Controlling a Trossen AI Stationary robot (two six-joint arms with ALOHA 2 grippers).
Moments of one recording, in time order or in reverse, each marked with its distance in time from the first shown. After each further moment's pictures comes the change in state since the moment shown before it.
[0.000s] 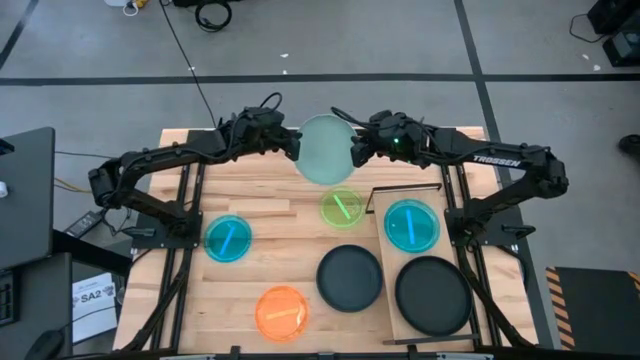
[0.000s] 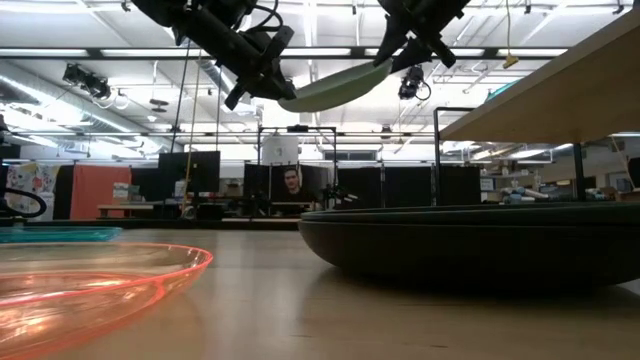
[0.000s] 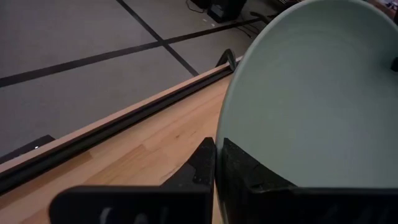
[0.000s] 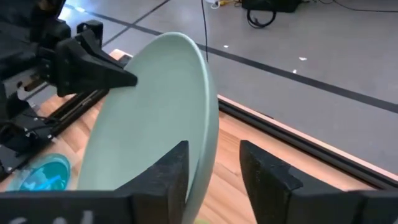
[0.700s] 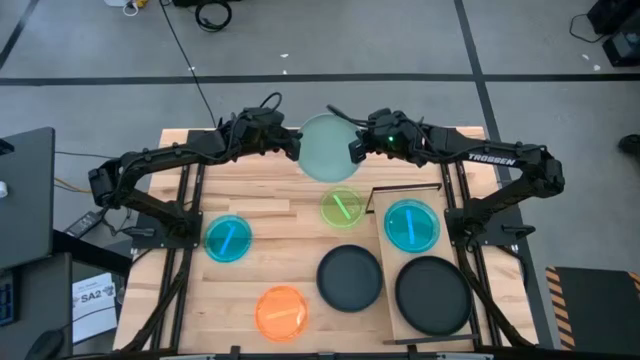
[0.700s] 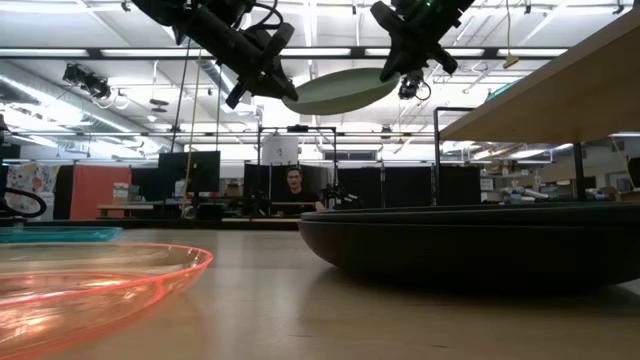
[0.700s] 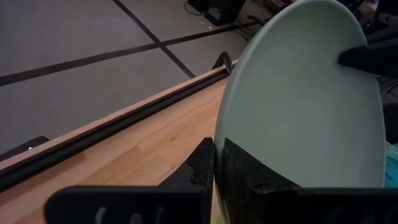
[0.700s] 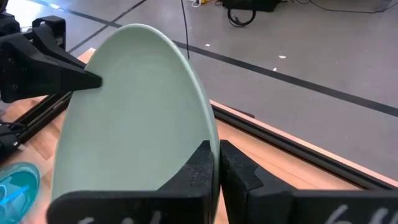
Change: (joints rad) left arm -0.004 0.000 0.000 0.012 0.002 -0.018; right arm -0.015 0.025 -0.001 -0.005 0.021 -0.002
